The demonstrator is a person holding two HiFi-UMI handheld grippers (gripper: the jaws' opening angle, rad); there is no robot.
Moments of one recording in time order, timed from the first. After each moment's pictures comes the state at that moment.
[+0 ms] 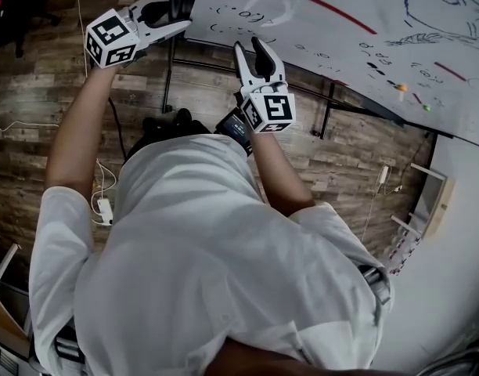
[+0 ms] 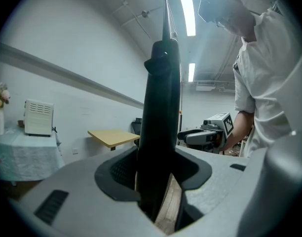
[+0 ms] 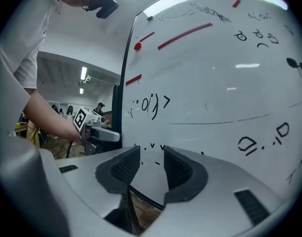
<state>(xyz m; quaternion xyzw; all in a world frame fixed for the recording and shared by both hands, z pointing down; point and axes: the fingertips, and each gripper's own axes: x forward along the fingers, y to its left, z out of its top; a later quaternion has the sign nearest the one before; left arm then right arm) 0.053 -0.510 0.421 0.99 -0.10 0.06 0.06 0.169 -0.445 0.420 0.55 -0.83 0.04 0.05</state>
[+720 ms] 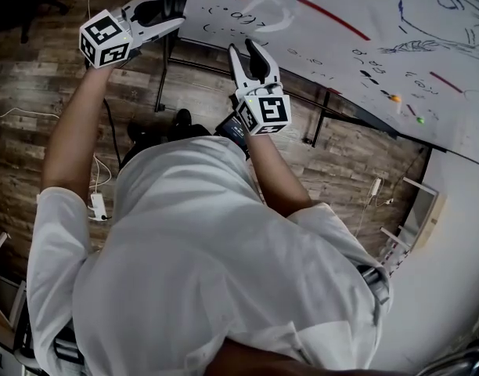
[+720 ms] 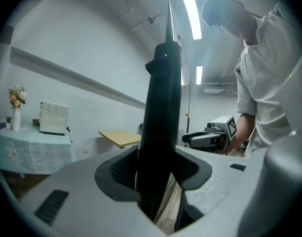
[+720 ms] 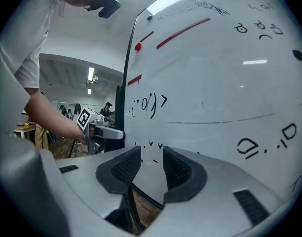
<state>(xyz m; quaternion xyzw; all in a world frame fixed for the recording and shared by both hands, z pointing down) 0.049 -0.512 0.419 0.98 -0.15 0.05 0.07 0.173 -0.445 0.420 0.51 -0.86 0.04 0.05</state>
